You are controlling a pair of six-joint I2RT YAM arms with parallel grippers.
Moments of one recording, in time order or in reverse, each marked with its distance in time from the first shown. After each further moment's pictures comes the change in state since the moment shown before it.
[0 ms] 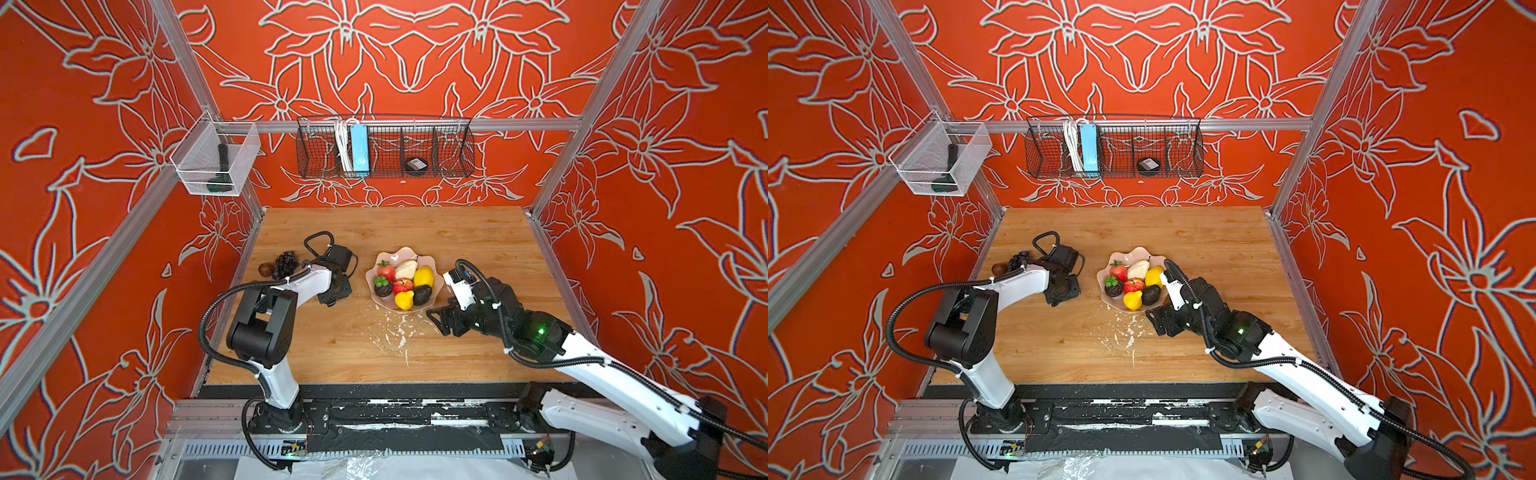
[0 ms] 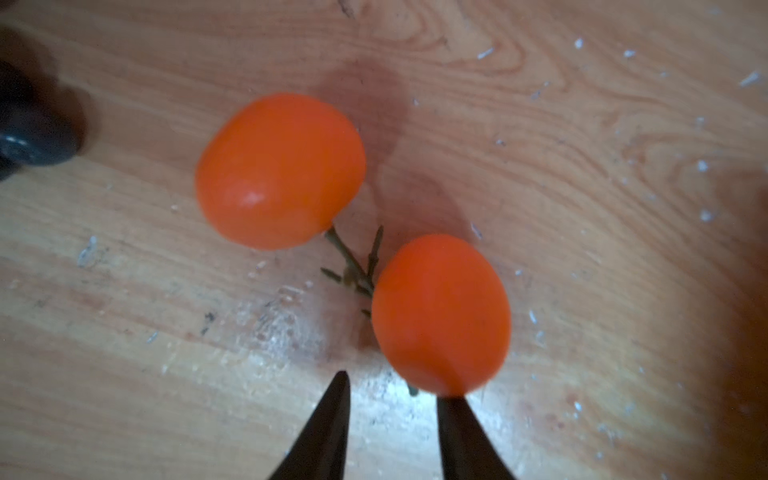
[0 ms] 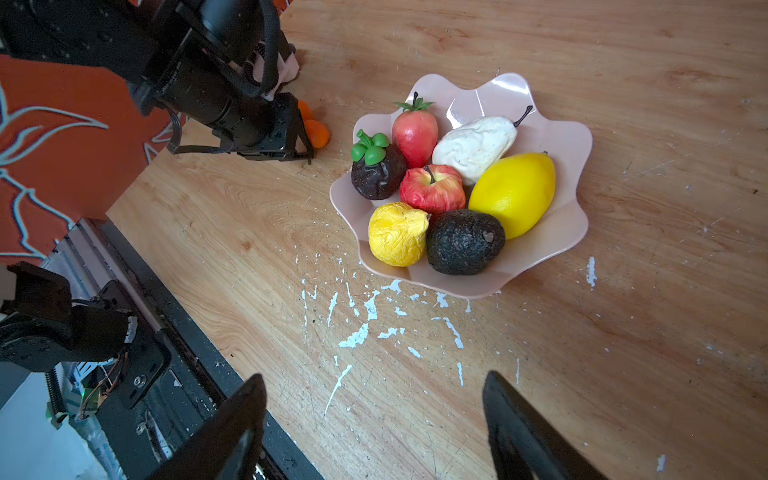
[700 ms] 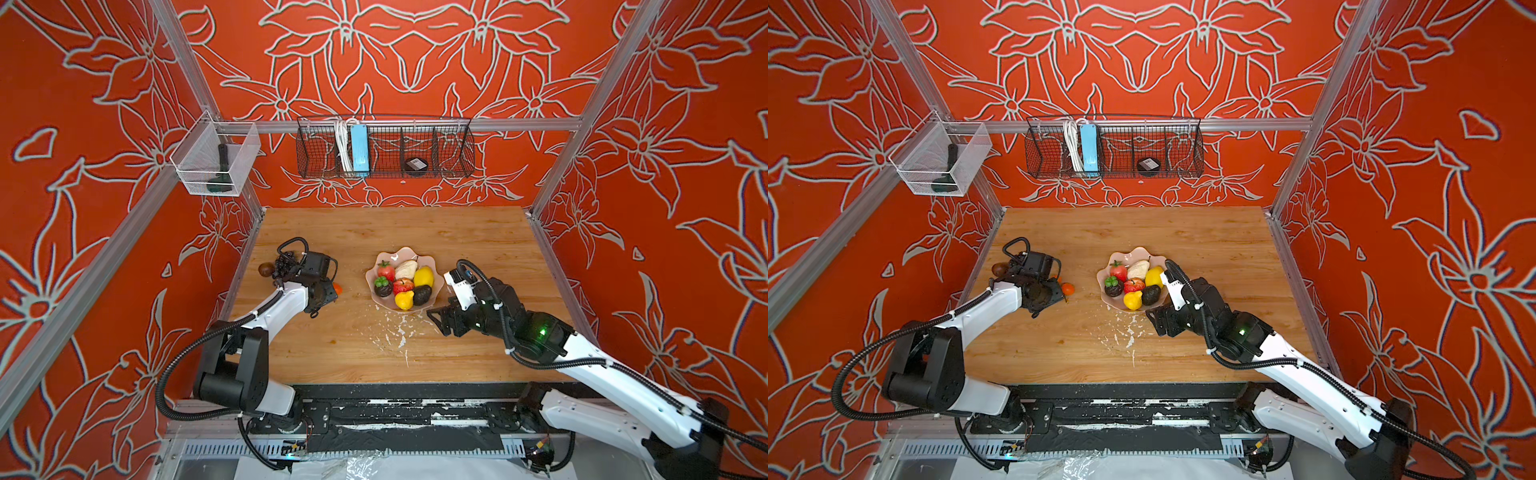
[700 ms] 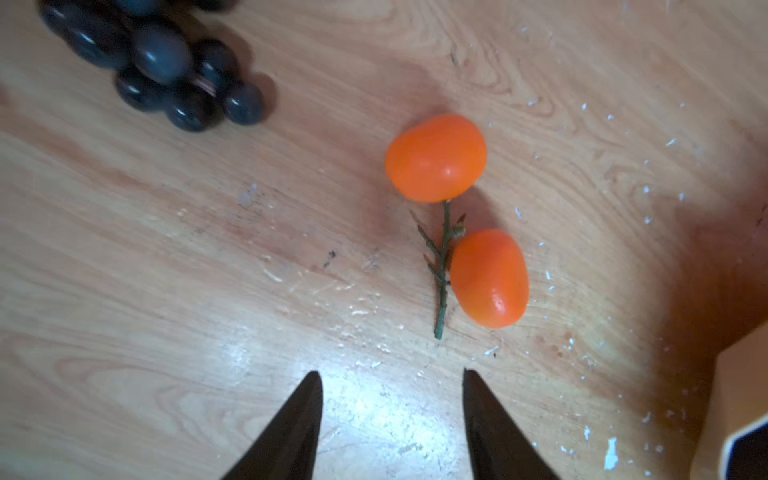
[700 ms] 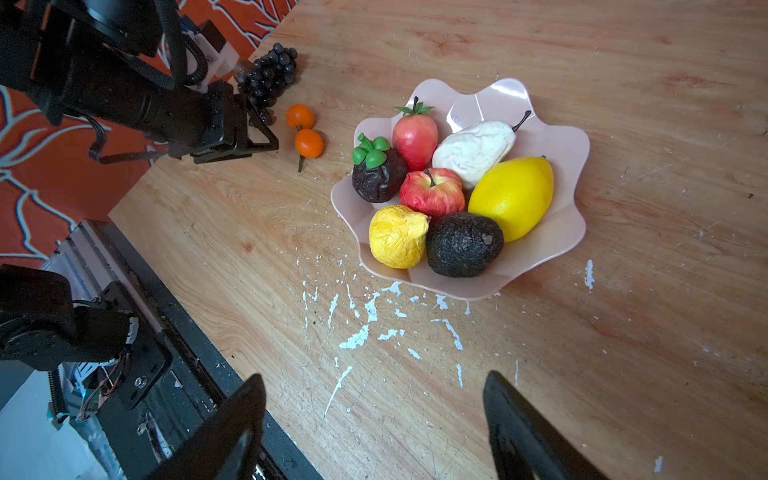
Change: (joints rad) left arm 0.088 -0.298 -0.209 0.039 0.072 -0.028; right arm 0.000 -0.013 0.000 0.000 0.001 -0.007
